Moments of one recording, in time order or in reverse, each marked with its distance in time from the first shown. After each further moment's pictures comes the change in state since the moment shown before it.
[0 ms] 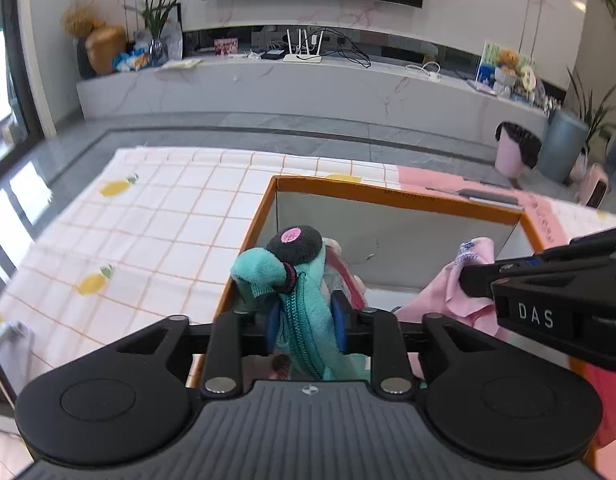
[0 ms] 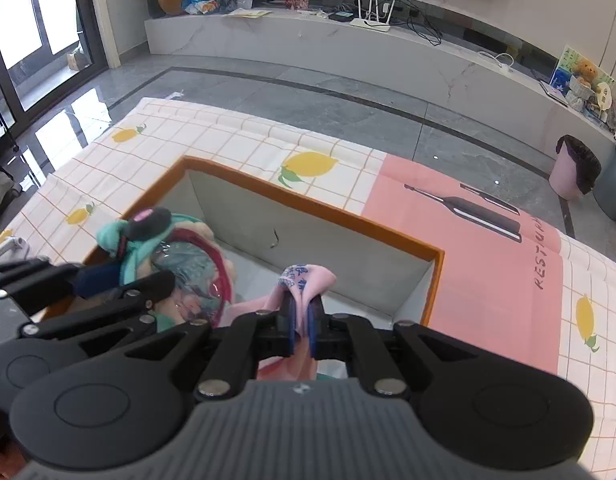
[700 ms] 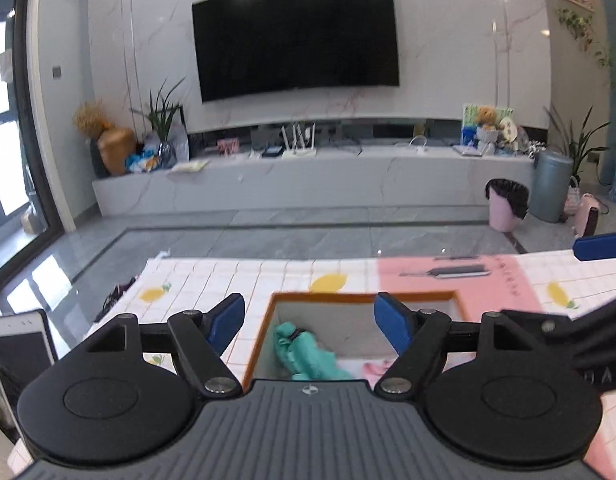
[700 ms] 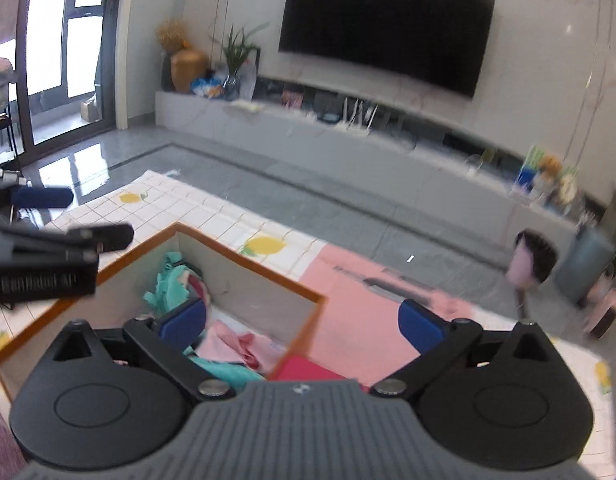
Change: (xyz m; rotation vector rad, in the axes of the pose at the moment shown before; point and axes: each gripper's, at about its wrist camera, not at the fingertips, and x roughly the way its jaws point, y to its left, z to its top) left arm -0.116 -0.030 0.011 0.088 -0.277 0.038; right arm -0.137 -0.049 -0.046 -0.120 -0.338 -0.094
